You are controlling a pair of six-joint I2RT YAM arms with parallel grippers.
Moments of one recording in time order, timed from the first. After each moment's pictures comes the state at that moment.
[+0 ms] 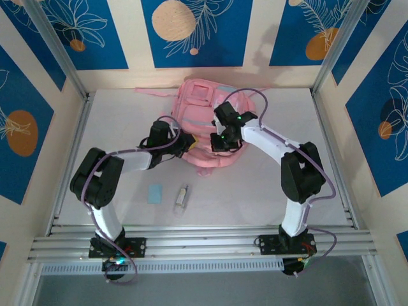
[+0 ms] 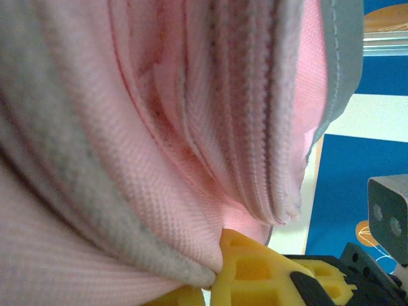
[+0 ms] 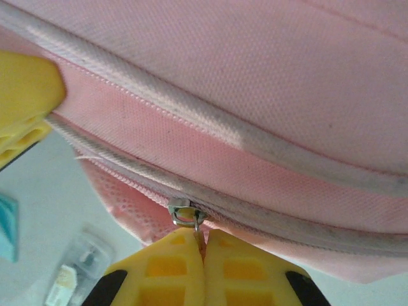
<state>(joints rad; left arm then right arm) -0.44 1.79 0.91 0.39 0.53 -1.23 0.53 1.85 1.48 -0.86 -0.16 0.36</state>
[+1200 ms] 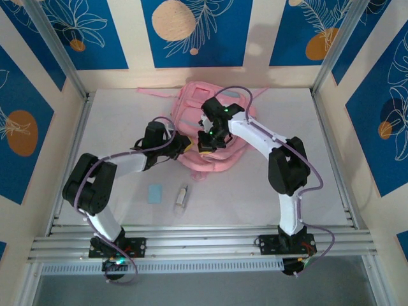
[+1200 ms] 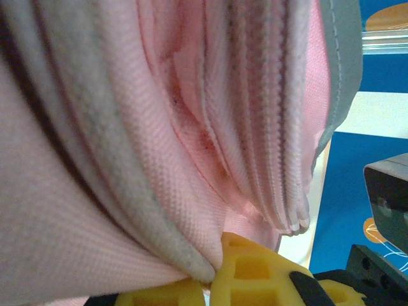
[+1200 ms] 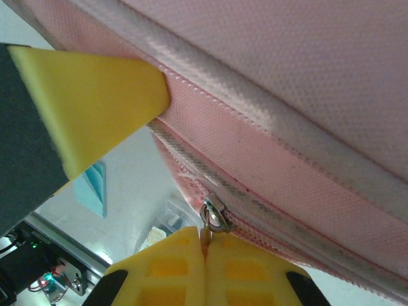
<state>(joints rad) -0.43 1.70 0.87 0.31 0.54 -1.20 0.61 1.99 1.73 -1.04 -0.38 0.45</state>
